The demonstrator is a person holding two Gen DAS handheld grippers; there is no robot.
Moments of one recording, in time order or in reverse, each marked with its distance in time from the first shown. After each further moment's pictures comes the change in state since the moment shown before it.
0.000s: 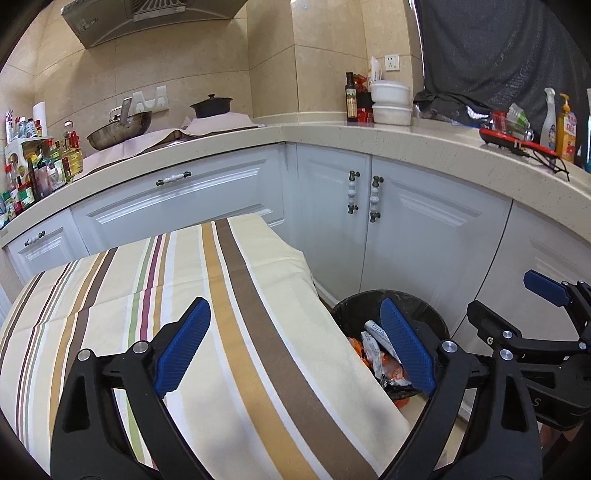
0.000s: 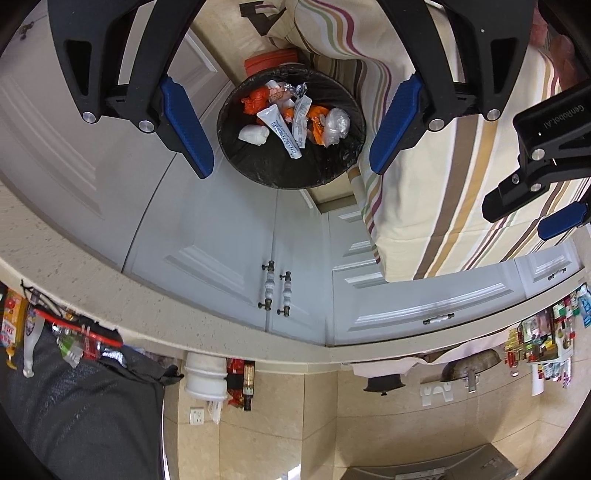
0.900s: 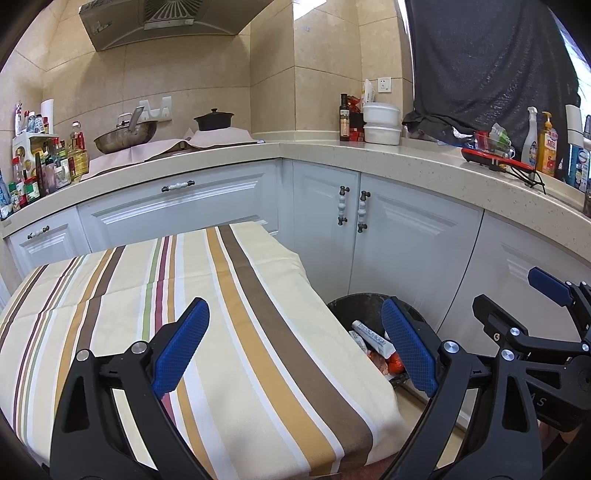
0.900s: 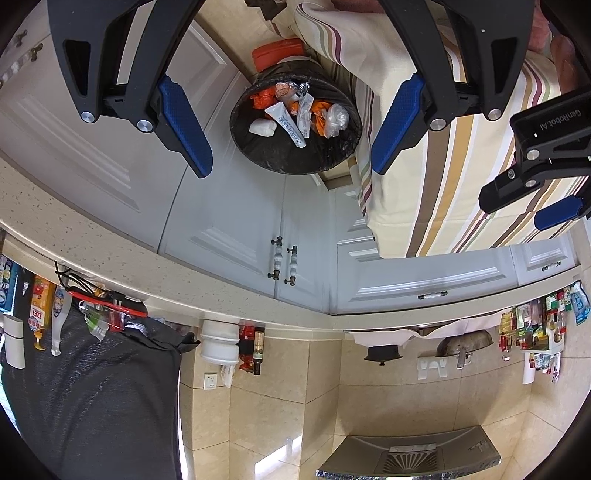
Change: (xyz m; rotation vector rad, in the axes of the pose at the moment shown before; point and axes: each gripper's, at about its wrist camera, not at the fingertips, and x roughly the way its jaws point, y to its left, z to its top) left arm -0.052 0.010 -0.023 -0.021 -0.060 -0.040; right arm -0.063 0.013 -0.021 0.002 -0.121 -0.050
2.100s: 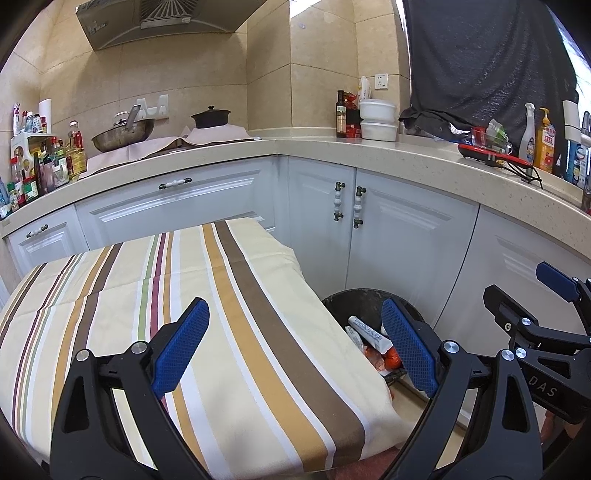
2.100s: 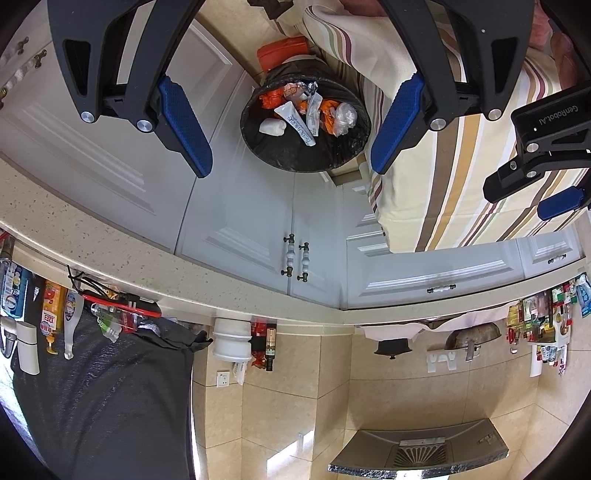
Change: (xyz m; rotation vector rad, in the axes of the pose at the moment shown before) left arm -0.001 -0.009 -0.002 0.001 0.012 -0.002; right arm -0.009 -0.009 -0.005 0.023 -0.015 -0.027
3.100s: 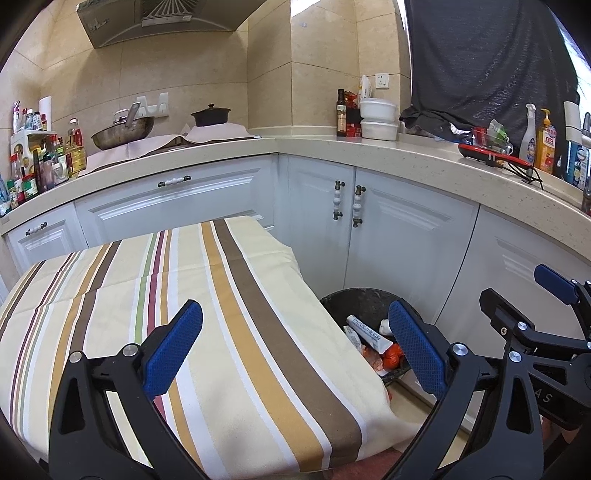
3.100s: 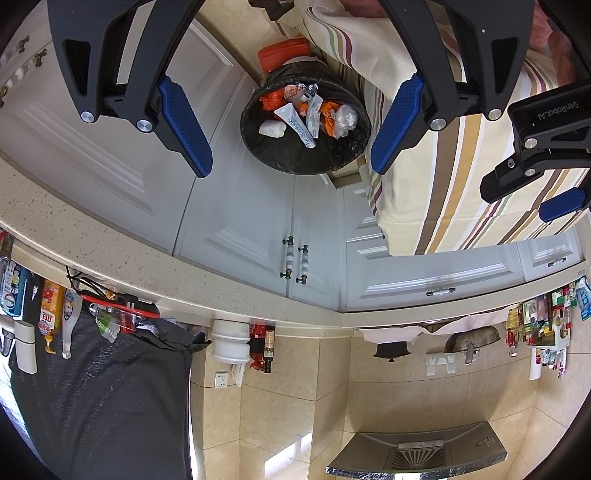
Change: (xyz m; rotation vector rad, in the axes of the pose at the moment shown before) left arm 0.002 0.003 -0.002 -0.007 0.006 -0.006; right arm 0.001 -0.002 0.000 -0.005 0.009 0.003
